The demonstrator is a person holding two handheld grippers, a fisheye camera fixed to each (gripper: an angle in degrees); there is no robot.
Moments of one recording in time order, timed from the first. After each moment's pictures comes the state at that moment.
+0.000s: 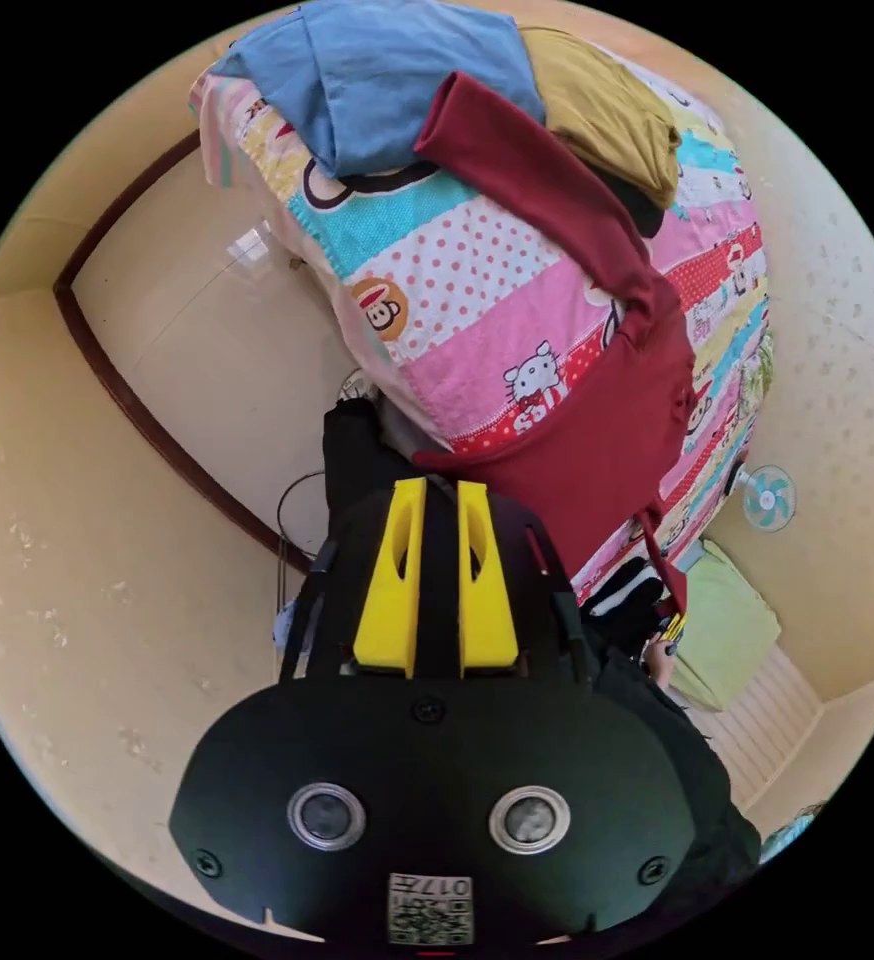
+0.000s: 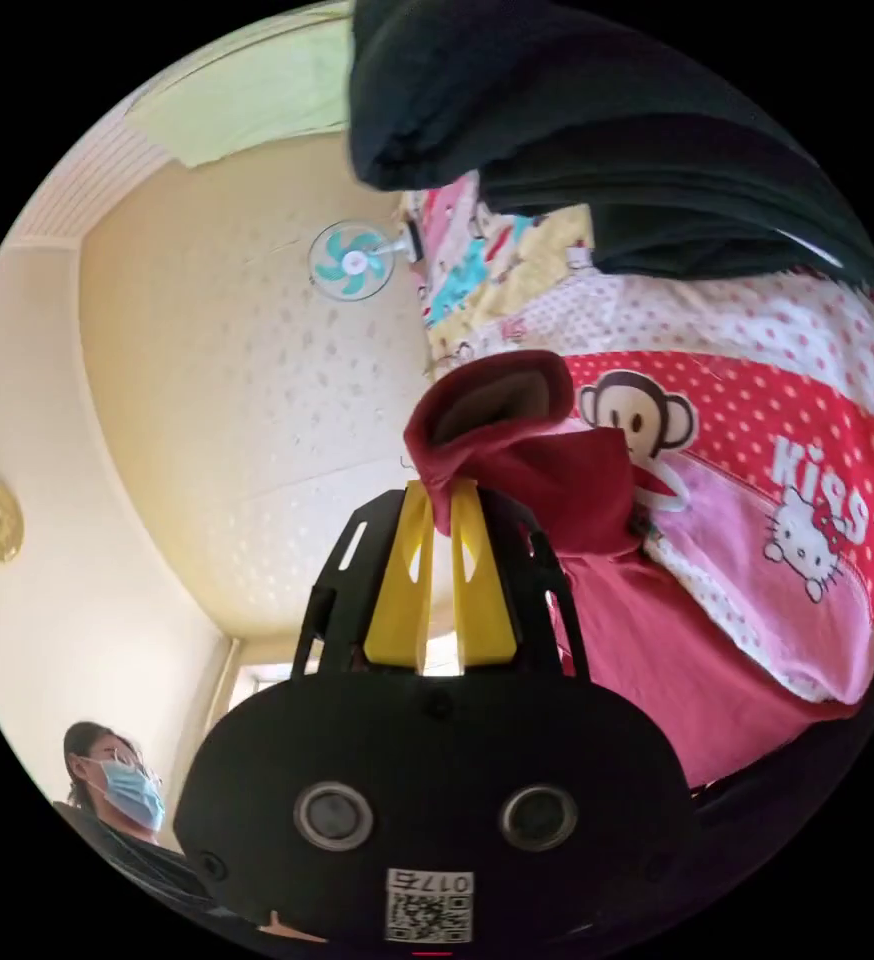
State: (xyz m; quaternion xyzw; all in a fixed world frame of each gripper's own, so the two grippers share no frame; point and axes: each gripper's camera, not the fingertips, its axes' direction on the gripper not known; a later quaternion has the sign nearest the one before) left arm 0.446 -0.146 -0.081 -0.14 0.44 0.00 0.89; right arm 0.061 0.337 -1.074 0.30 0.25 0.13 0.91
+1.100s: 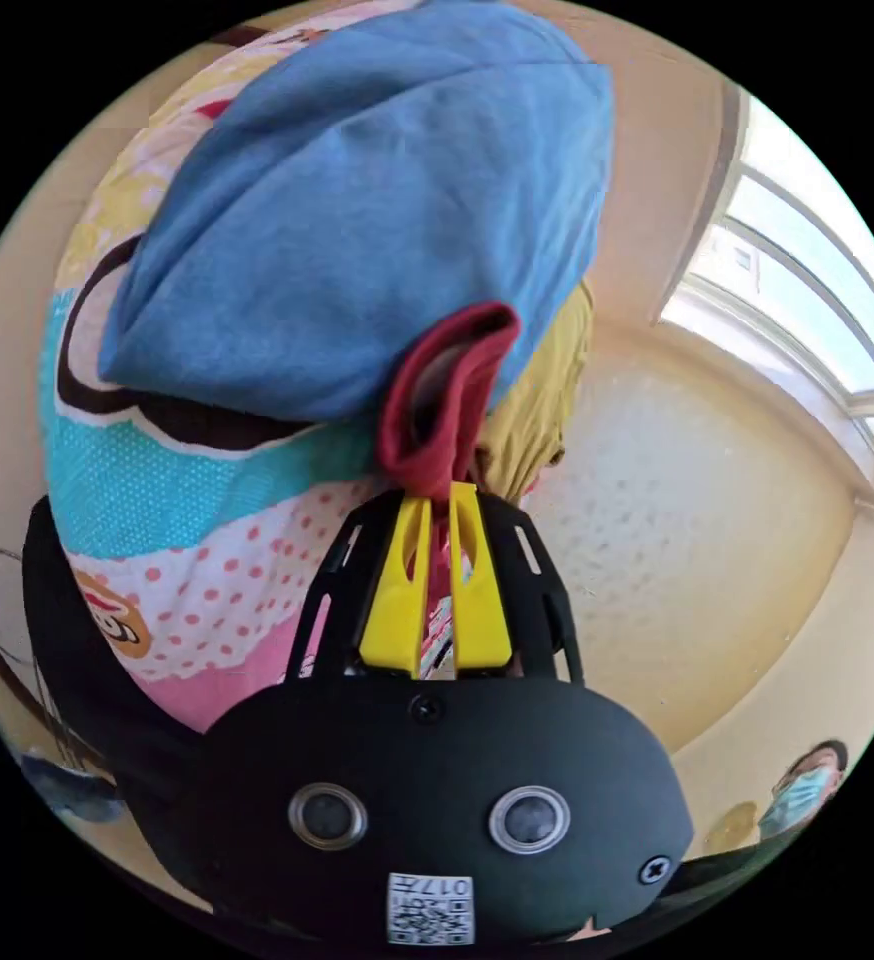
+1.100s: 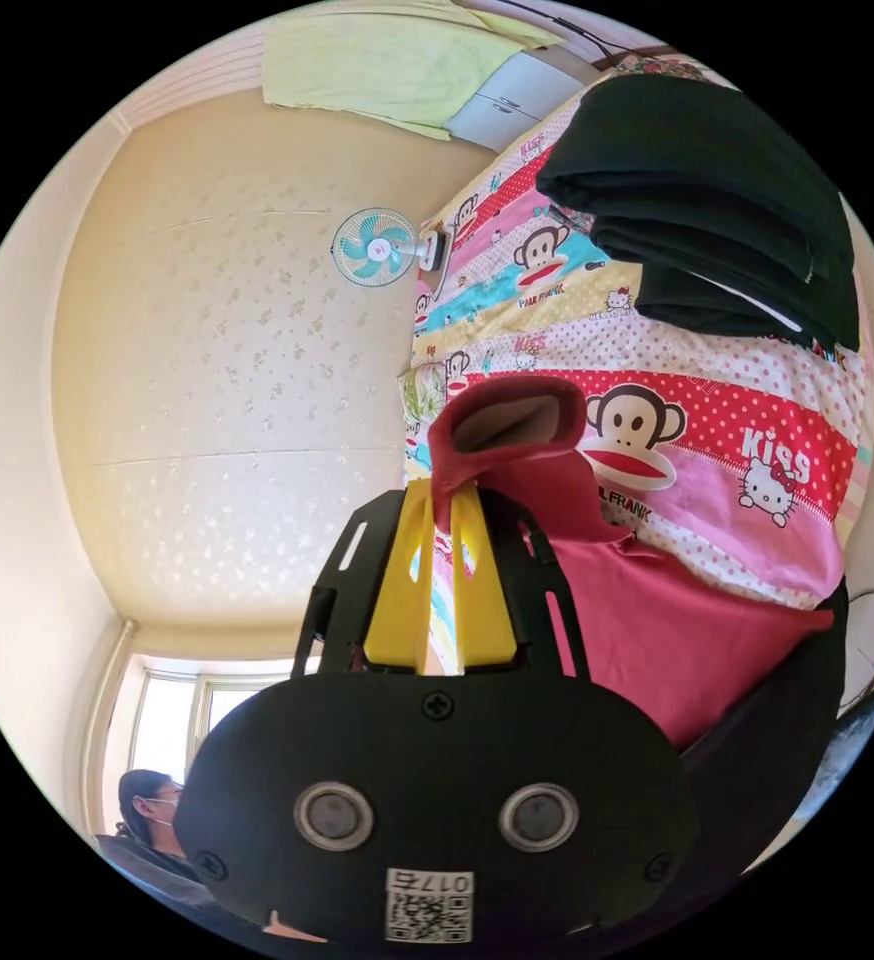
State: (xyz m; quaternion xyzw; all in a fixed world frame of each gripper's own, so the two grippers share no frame) left arm 0.427 -0.252 0.018 -0.01 0.74 -0.27 0.61; right arm 0.018 0.552 -0.887 0.31 0.41 0.09 0.85
